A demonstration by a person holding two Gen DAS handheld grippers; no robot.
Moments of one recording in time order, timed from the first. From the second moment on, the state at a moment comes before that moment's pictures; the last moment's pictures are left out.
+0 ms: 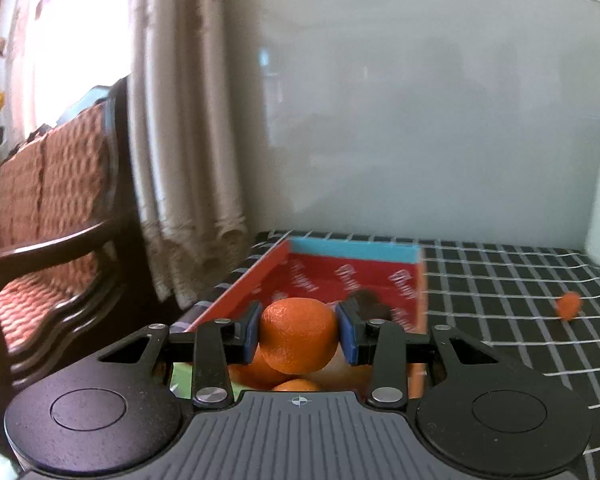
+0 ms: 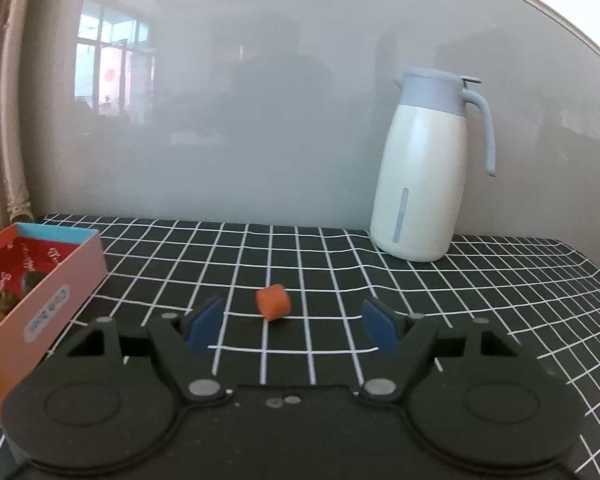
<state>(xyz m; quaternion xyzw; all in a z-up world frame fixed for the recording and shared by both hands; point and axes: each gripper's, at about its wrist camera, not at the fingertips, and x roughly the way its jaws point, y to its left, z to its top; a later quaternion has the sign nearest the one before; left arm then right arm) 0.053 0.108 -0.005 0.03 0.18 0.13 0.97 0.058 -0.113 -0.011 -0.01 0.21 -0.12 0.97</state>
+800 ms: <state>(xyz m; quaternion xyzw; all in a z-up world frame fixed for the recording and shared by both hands) 0.030 0.113 0.004 0.02 0.10 0.13 0.99 0.051 -0.090 -0.011 -0.03 0.19 -0.08 0.98</state>
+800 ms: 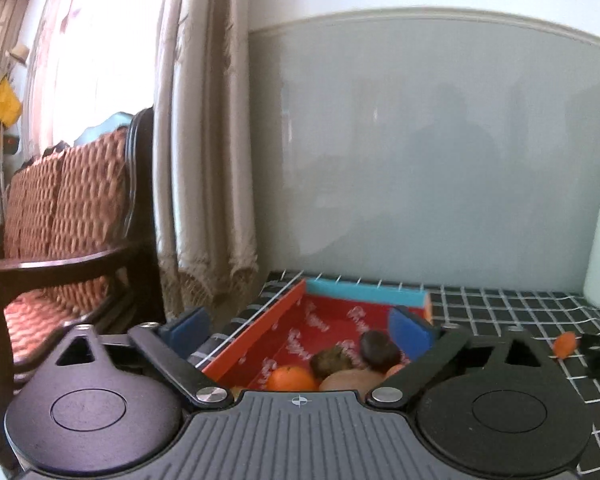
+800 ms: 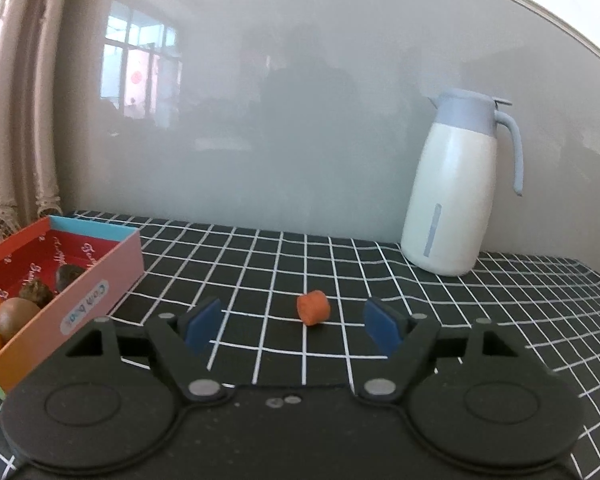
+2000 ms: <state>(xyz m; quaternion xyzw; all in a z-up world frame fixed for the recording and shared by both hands) 0.044 0.114 -0.003 0.03 0.13 0.11 0.99 0.145 -0.127 -0.051 -0.06 0.26 -0.08 0.96</state>
